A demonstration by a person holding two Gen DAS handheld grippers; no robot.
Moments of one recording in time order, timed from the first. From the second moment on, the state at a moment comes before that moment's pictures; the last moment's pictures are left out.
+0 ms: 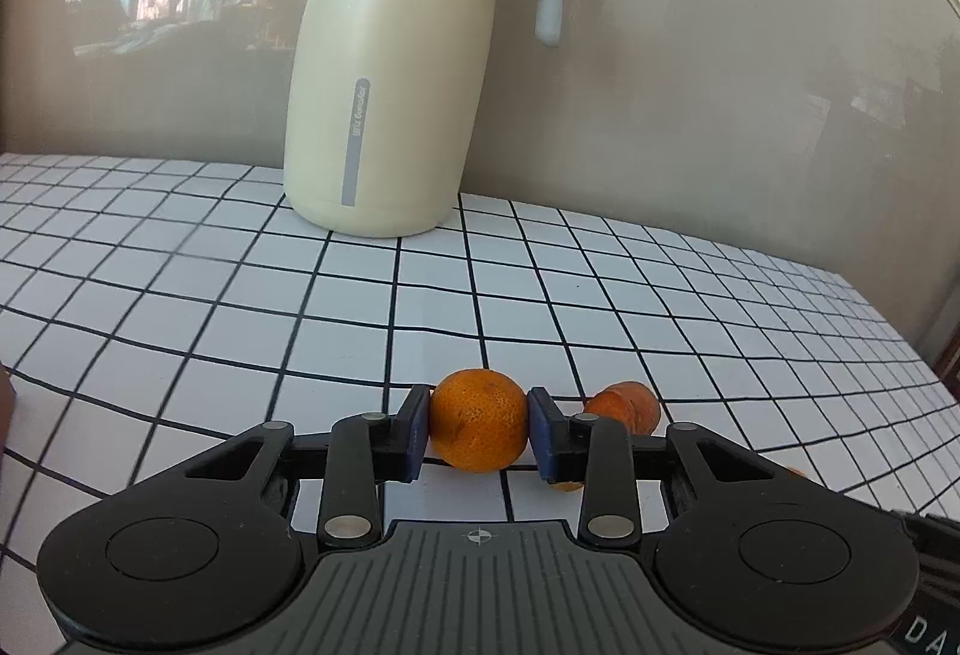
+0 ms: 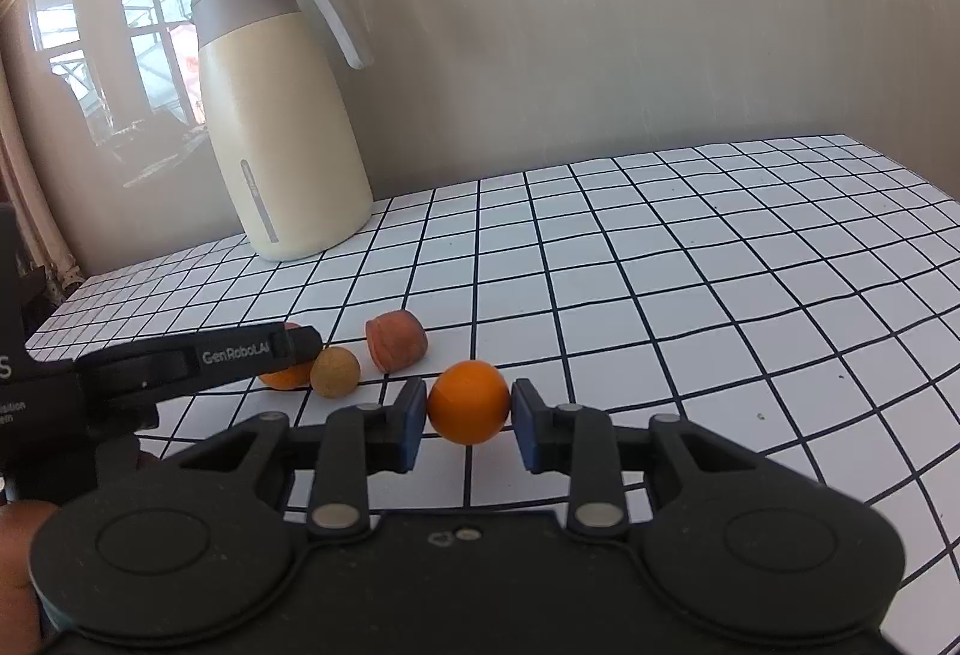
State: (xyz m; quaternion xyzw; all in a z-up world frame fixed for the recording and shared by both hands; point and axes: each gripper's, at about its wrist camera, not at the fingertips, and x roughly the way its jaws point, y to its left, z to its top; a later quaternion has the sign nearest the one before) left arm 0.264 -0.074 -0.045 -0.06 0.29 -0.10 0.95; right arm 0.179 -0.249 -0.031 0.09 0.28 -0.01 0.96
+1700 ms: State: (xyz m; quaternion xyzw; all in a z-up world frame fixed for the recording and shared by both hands) left arm 0.086 -0.003 0.003 0.04 0.23 -0.04 0.97; right arm 0.099 -0.173 0.001 0.06 0.25 0.12 0.96
